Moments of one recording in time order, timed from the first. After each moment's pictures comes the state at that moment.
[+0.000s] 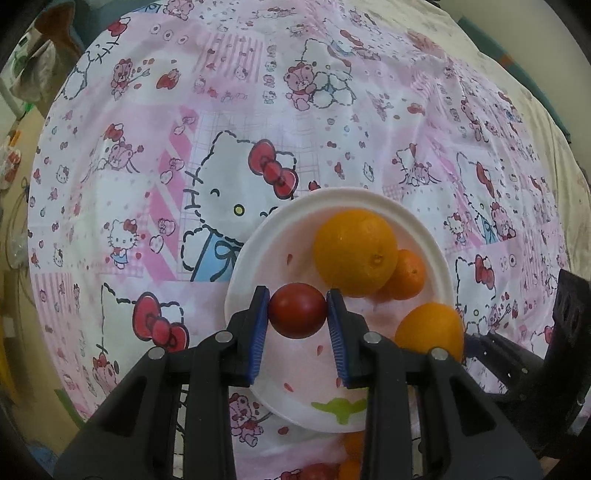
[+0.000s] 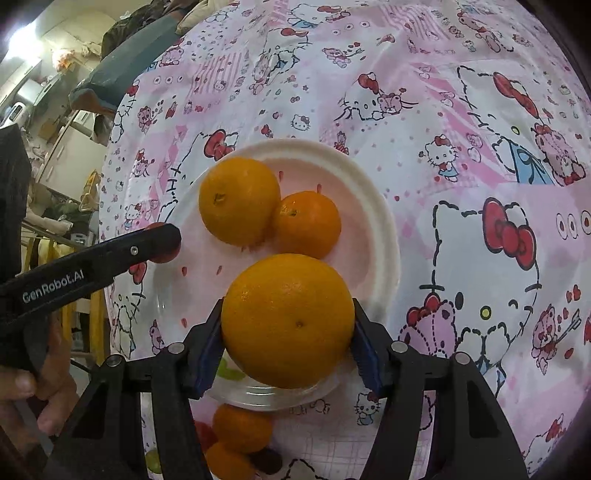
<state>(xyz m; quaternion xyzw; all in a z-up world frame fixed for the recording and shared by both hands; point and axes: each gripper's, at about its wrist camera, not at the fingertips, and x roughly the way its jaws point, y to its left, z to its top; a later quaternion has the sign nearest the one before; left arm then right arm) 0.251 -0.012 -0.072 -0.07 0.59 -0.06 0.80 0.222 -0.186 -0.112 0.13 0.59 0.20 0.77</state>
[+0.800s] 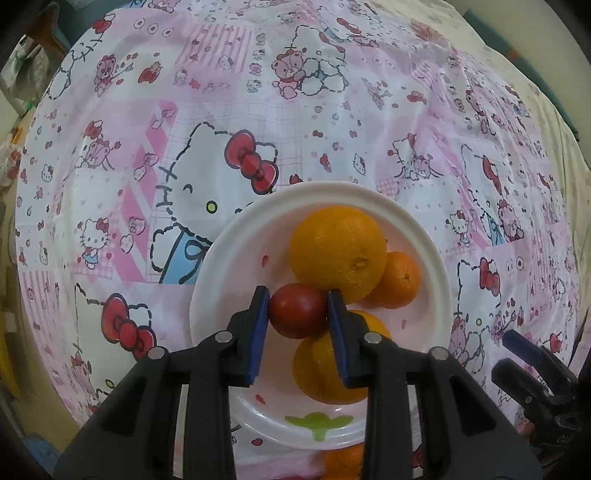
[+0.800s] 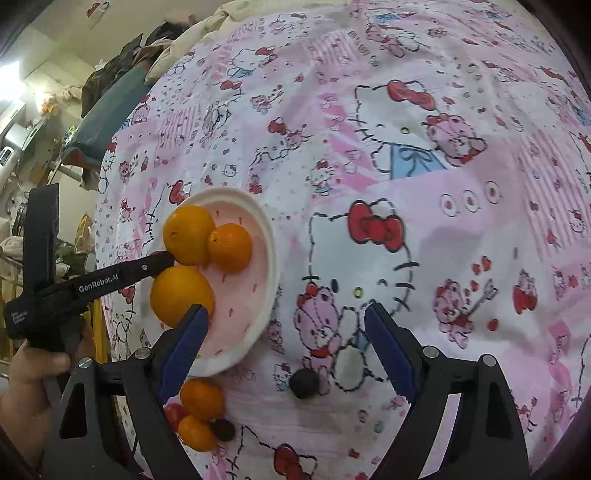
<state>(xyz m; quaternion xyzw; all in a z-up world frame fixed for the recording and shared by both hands) 0.260 -0.035 -0.086 -0.07 0.61 -0.05 0.79 0.200 -0.273 -0.087 0.18 0.56 0.14 0.79</state>
